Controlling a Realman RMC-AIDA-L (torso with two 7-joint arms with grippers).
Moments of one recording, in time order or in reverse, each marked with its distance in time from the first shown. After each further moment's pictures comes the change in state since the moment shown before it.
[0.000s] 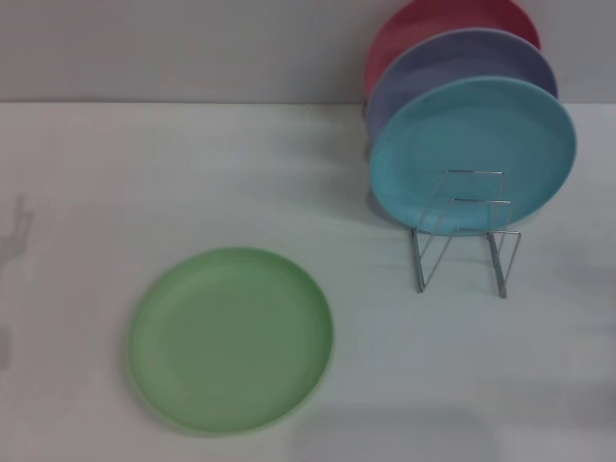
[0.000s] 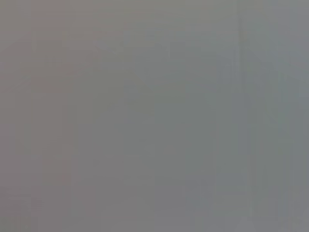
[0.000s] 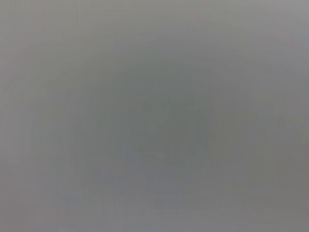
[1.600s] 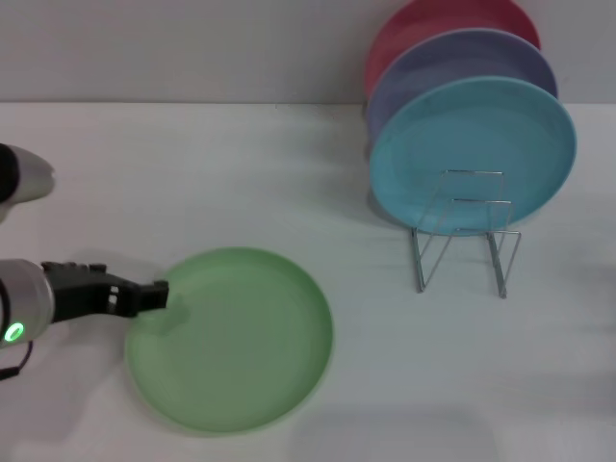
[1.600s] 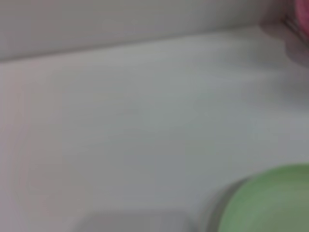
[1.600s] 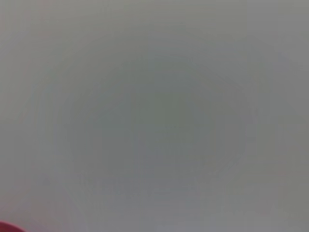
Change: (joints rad) left arm 0.293 0.008 -0.105 -1.510 0.183 -2.257 0.189; right arm 0.006 -0.006 -0.057 -0.009 -0.022 -0.079 0.102
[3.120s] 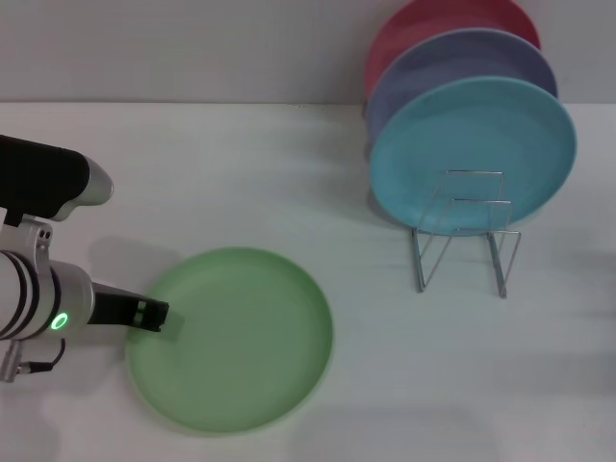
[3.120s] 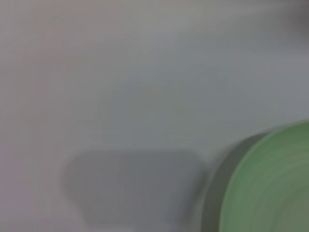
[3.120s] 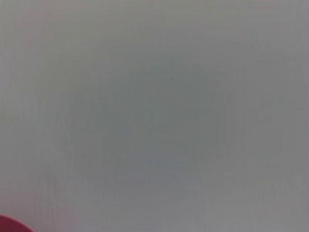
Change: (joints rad) left arm -0.215 0.002 -0.011 0.270 0.008 -0.051 -0.044; right arm 0.033 -0.009 -0.003 0.014 -0.001 -0.063 -0.007
